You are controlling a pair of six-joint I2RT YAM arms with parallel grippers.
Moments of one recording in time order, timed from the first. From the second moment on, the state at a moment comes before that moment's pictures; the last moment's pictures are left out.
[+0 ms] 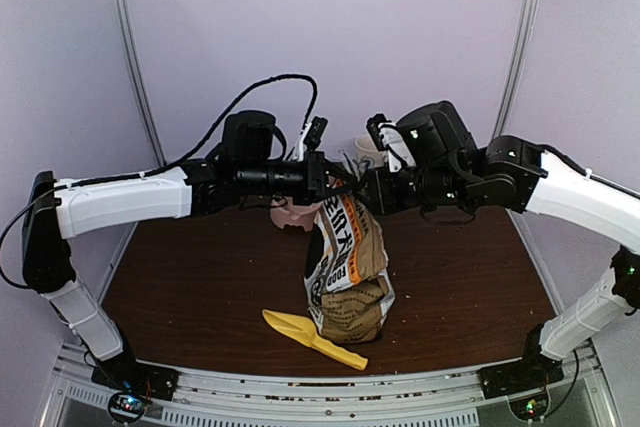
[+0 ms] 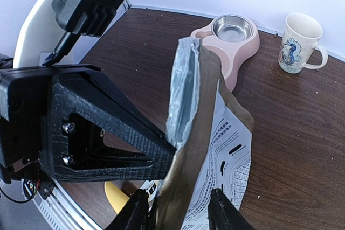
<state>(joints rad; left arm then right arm) -0.88 1.65 1.34 0.08 0.47 -0.80 1.03 1.42 1.46 -0.65 0.28 0.47</state>
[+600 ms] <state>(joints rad) -0.88 1.65 1.34 0.08 0.47 -0.80 1.04 1.44 1.50 -0.69 0.31 0.48</state>
